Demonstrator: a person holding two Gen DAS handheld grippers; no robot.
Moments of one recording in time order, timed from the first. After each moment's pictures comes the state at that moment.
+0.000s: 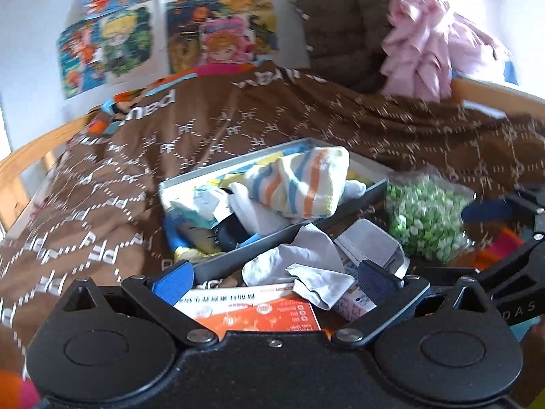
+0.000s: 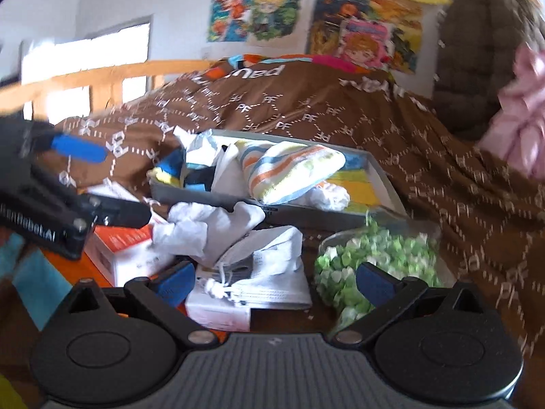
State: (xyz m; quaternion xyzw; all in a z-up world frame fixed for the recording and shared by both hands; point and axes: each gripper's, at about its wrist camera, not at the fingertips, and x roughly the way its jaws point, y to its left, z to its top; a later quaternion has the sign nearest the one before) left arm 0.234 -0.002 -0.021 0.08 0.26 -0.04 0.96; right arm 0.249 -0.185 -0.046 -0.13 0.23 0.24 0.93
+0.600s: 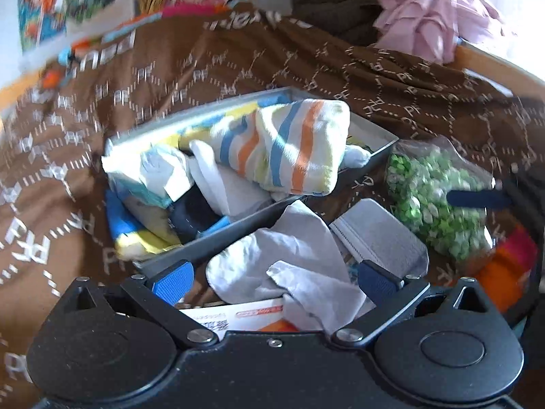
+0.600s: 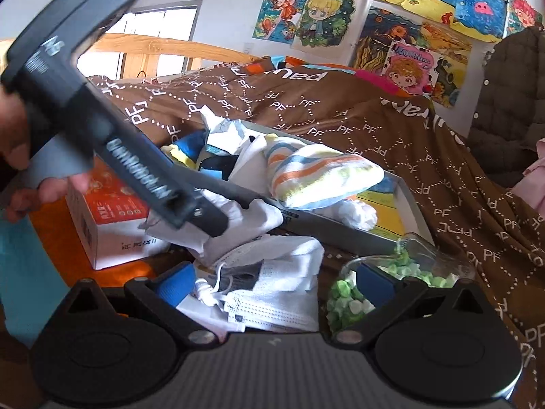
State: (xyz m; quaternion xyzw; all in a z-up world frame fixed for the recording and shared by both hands) left arm 0.319 0.007 -0.053 0.02 0.36 -0.09 0.93; right arm 0.273 -0.164 -0.074 -0.21 0.20 0.29 0.91
